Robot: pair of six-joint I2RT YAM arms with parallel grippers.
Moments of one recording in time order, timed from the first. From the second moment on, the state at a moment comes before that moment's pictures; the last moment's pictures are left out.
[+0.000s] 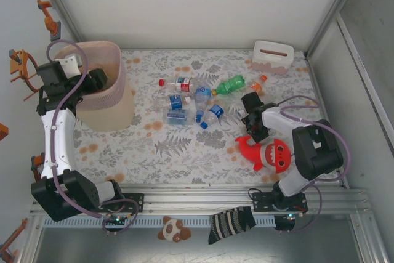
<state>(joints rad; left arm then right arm) 0.26 1.24 1.20 -0.55 0.40 -0.14 0.36 1.59 0.87 -0.62 0.17 1.37</state>
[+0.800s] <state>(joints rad) 0.23 1.10 1.27 -0.55 0.53 -0.20 0.36 1.11 0.95 -0.62 0.18 0.81</state>
